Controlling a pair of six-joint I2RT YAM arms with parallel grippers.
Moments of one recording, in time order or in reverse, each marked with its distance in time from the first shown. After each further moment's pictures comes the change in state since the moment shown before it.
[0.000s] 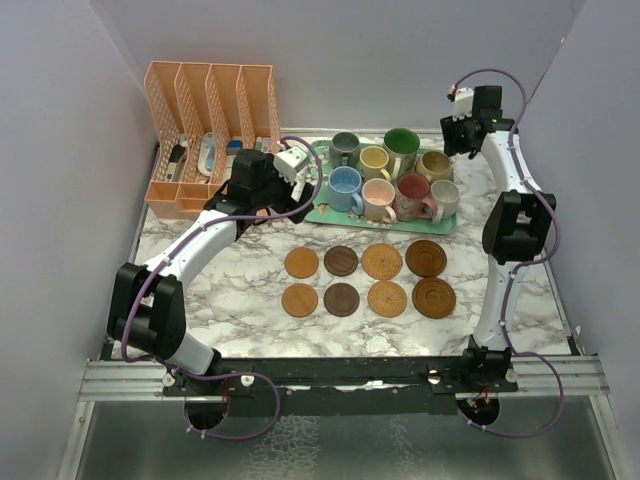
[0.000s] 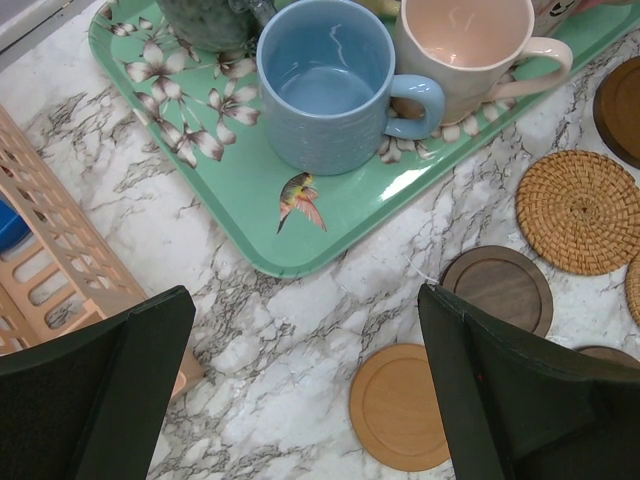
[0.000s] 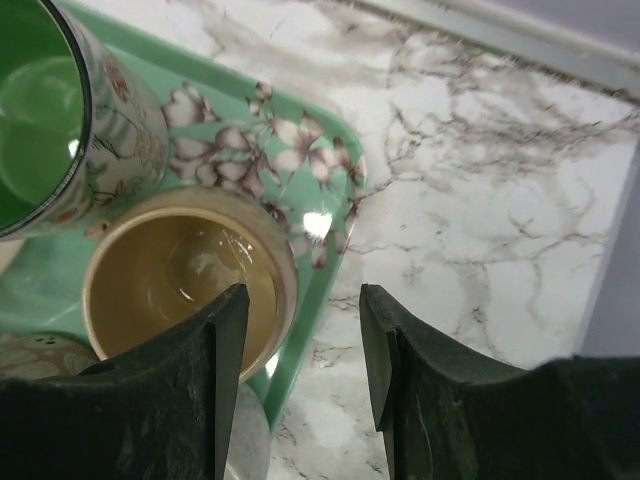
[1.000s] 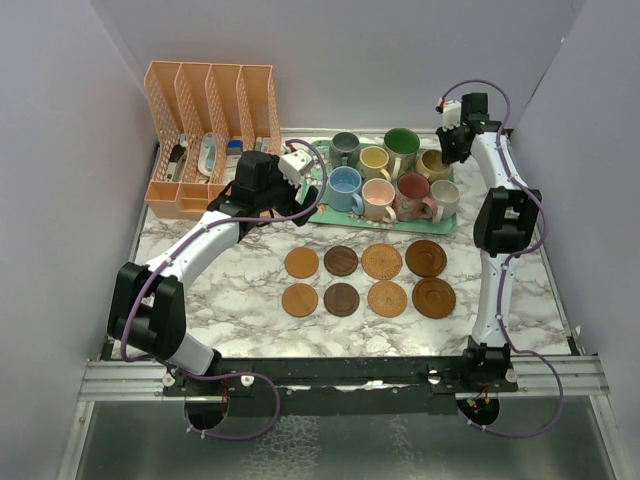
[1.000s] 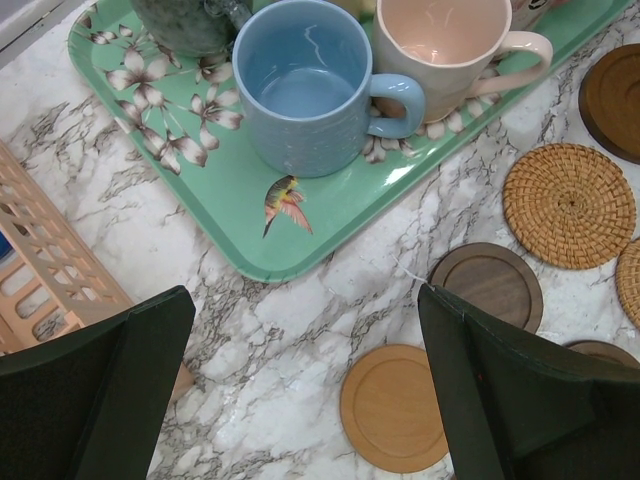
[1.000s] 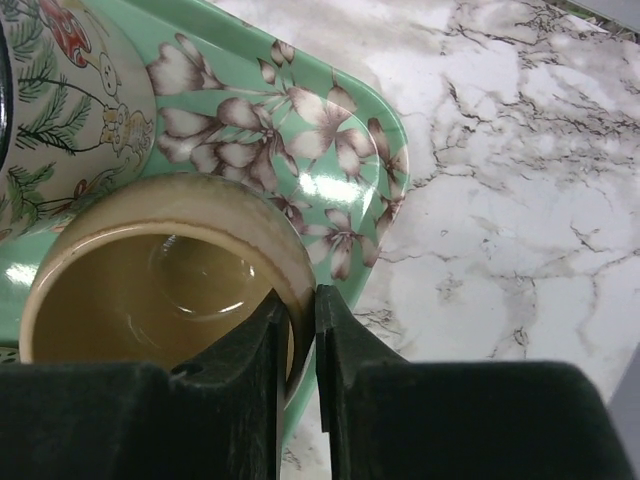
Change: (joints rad) left arm -0.026 0.000 -0.002 0.000 0.000 0.020; right arm 0.007 0.174 0.124 -0.111 0.004 -0.037
